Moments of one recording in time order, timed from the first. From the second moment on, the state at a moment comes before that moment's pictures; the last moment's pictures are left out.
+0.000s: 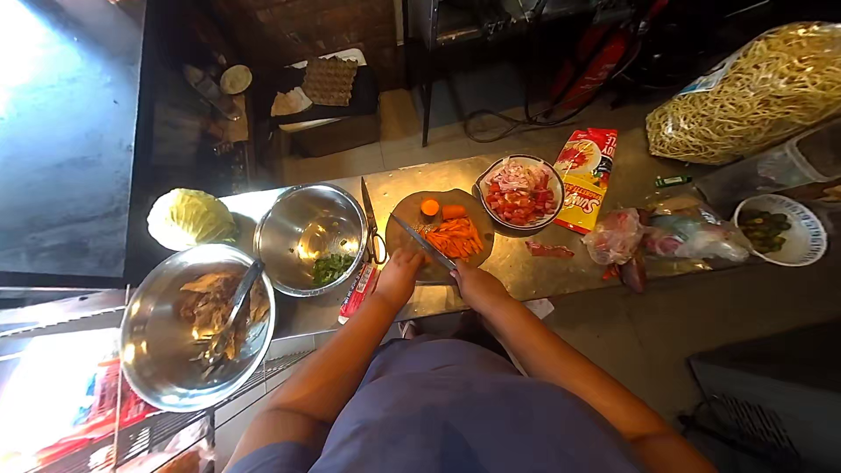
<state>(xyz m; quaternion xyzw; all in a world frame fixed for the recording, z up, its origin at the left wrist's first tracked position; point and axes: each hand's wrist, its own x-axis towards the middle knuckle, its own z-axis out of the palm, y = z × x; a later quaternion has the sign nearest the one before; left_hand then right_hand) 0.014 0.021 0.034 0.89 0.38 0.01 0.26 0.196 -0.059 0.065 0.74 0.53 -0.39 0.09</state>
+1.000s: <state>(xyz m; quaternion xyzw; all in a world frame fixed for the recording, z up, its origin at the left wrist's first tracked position) 0.026 0.014 0.009 0.83 0.42 0.11 0.36 0.167 -0.068 0.060 0.75 0.54 -0.37 0.12</state>
